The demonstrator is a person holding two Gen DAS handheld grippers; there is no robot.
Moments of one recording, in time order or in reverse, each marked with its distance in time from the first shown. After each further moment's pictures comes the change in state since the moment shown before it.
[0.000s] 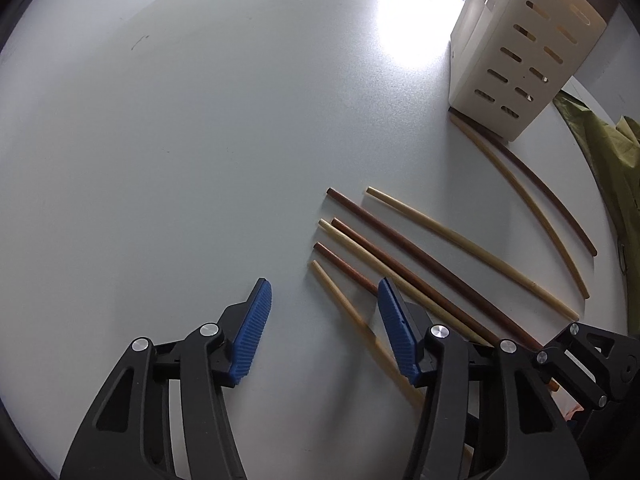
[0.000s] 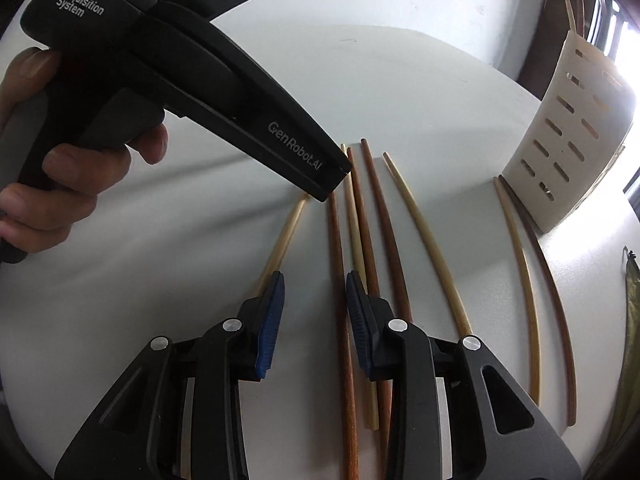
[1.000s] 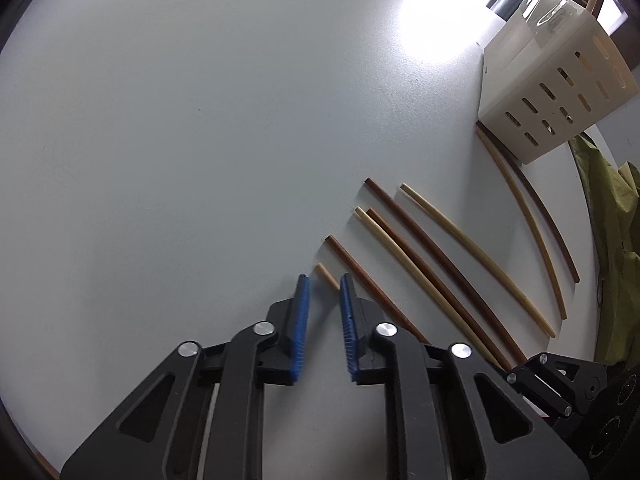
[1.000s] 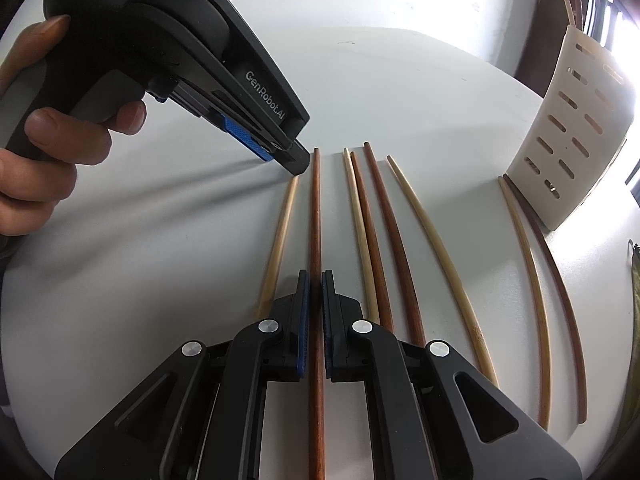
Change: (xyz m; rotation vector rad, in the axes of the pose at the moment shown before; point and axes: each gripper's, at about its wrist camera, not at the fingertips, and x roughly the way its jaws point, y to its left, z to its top) left arm -0.009 0.052 -0.008 -0.148 0.092 -0.104; right arm -0.002 -0.010 -0.002 0.025 -0.016 0.011
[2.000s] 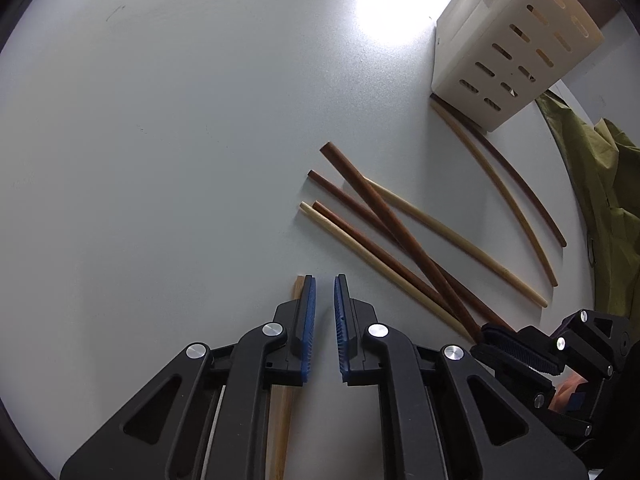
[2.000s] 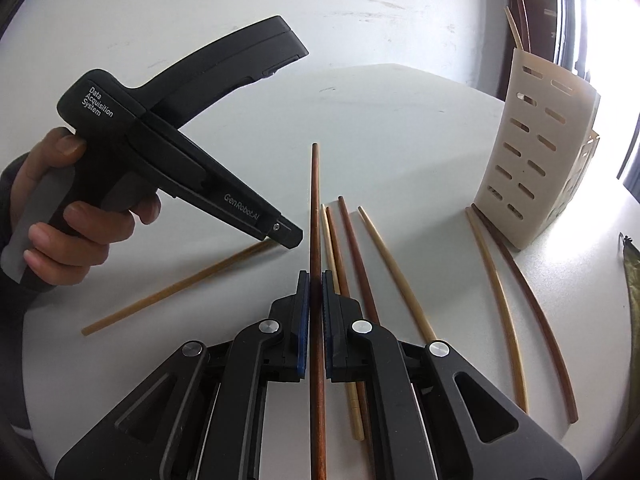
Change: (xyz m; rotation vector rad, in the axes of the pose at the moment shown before) left arm 0.008 -0.033 0.013 0.146 0.015 -0.020; right arm -0.052 -0.015 0.003 0.099 -0.152 0.025
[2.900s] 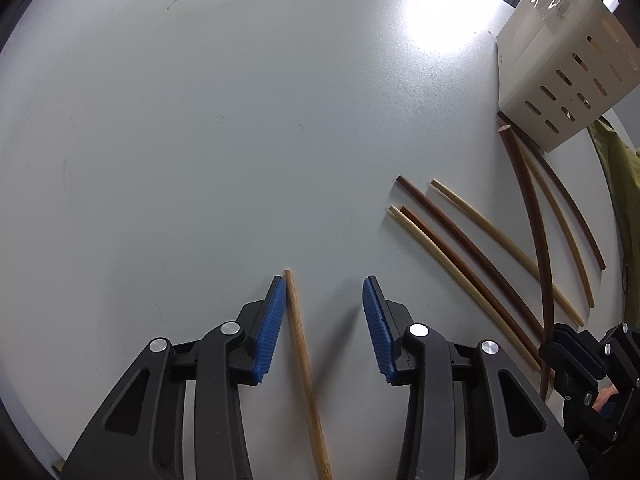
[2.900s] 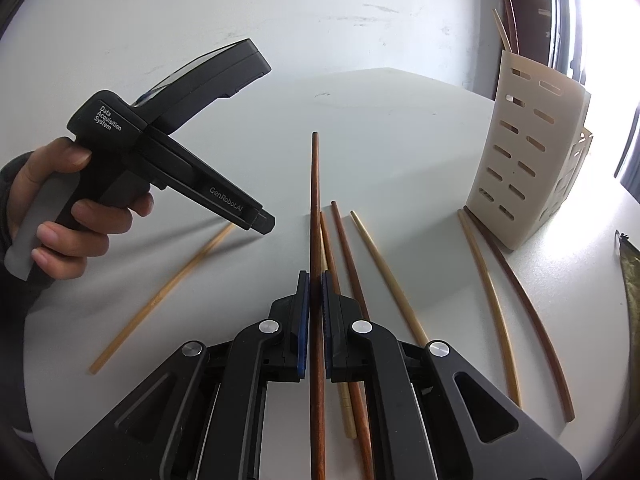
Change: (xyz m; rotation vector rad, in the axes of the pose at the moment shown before) left arm -0.007 0.021 0.003 -0.090 -0.010 0.158; right arm -0.005 0.000 0.002 0.013 -0.018 -0.009
